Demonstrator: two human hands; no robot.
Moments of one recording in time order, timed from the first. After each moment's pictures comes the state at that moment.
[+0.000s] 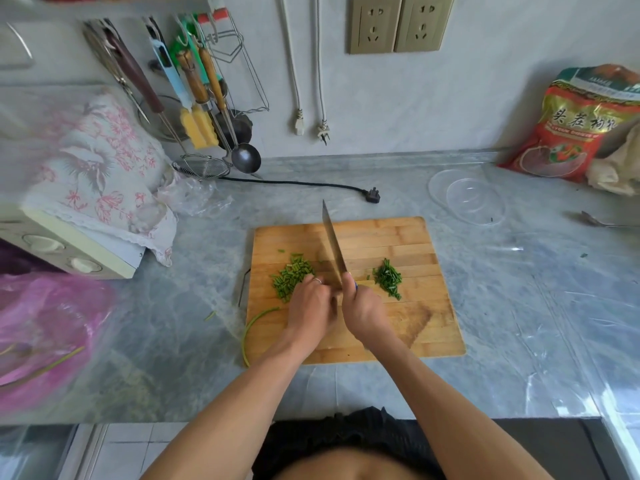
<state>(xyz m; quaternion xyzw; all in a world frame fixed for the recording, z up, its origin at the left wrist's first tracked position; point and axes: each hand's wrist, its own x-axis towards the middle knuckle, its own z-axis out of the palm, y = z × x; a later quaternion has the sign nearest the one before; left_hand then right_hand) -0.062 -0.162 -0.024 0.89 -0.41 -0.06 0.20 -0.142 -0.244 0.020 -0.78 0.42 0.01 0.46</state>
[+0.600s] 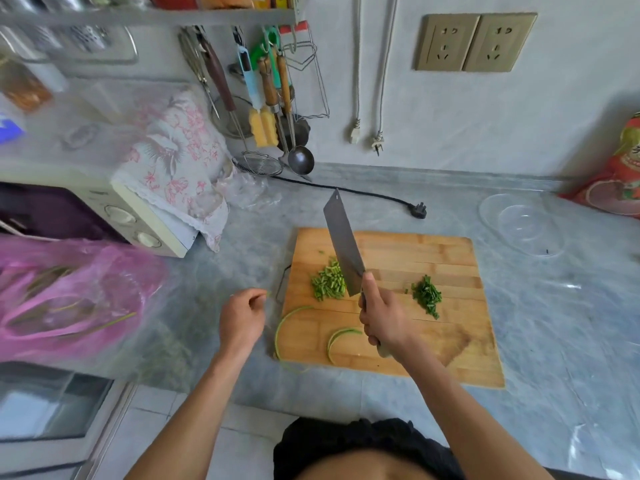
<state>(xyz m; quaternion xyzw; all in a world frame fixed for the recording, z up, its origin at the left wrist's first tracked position) 0.003 -0.018 -0.019 0.92 -0.09 -0.04 0.37 -0.138 -0.224 0.048 -0.72 0.32 -0.03 0.61</state>
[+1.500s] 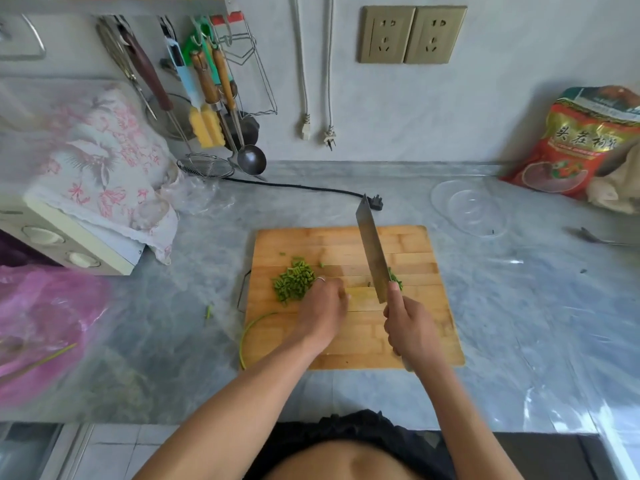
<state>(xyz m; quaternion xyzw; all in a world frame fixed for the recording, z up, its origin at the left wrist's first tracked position) -0.069 -0.181 -0.013 0.89 -0.32 -0.15 0.27 -0.202 -0.265 0.043 -0.73 0.43 -0.10 0.52</state>
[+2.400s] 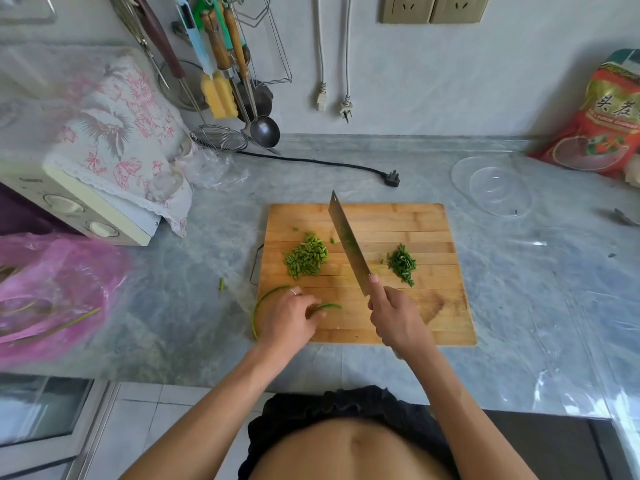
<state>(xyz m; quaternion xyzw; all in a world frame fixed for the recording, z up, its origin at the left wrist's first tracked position) -0.074 -0.085 -0.017 0.90 -0.34 -0.11 0.24 -0.194 -0.238 0.033 -0.76 0.38 -0.02 0.53</state>
